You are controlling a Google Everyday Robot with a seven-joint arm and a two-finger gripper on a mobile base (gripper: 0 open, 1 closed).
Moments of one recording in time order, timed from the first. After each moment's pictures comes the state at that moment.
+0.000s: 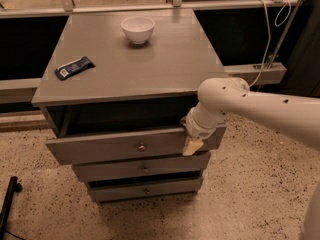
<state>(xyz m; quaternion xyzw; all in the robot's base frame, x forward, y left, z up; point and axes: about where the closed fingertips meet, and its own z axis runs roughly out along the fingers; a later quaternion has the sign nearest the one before) 0.586 -0.096 0.625 -0.74 0.66 0.04 0.16</state>
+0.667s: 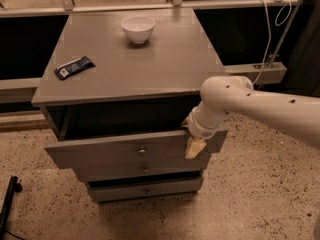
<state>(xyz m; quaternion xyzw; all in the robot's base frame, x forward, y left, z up) 0.578 -0.099 0.635 -0.74 0.65 0.04 0.16</state>
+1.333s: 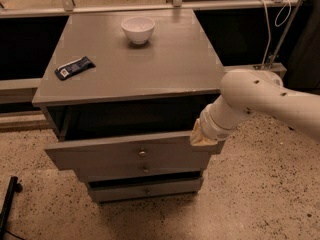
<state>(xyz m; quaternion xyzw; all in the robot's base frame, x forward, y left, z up) 0.538 -0.116 0.692 -0.75 0.63 0.03 0.19</state>
